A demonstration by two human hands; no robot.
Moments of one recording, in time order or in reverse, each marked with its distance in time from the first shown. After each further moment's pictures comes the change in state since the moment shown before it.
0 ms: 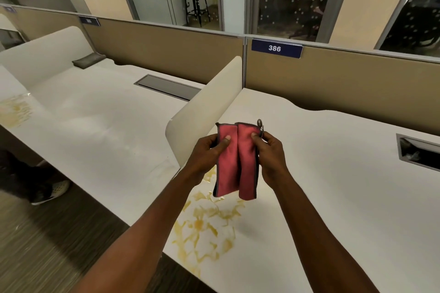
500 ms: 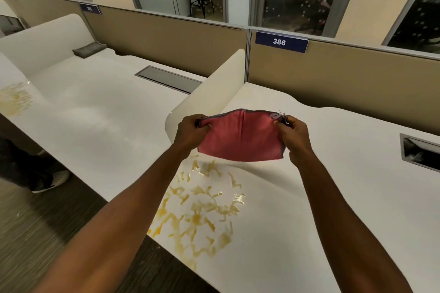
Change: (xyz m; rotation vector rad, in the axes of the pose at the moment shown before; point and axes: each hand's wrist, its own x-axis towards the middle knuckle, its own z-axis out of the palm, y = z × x) left_hand 0.049 0.002 -0.041 0.325 0.233 0.024; right_hand 0.066 -0.017 -0.057 -0.324 0.112 -0.115
